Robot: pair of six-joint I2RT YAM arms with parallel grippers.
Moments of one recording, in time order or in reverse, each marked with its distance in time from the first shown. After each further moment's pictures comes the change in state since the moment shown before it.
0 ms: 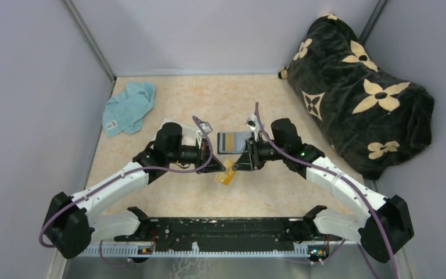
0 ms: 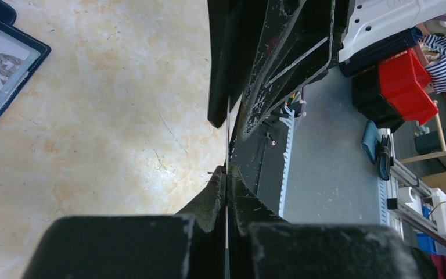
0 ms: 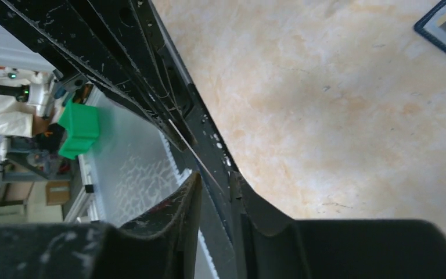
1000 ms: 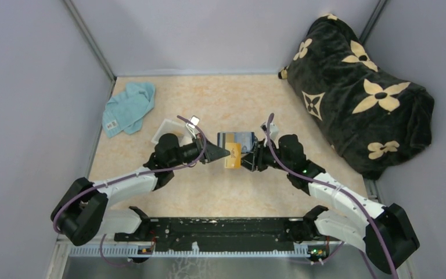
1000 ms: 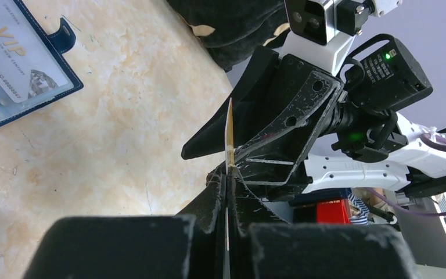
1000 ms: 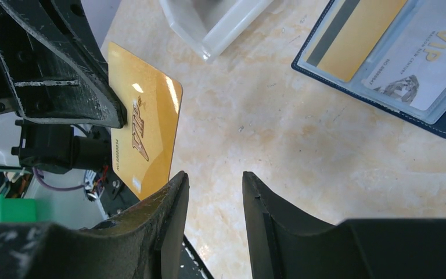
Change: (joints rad) left arm 0.004 0.132 -0.220 0.671 -0.295 -0.627; right arm -0.006 -0.106 -0.283 0.352 0.344 0.095
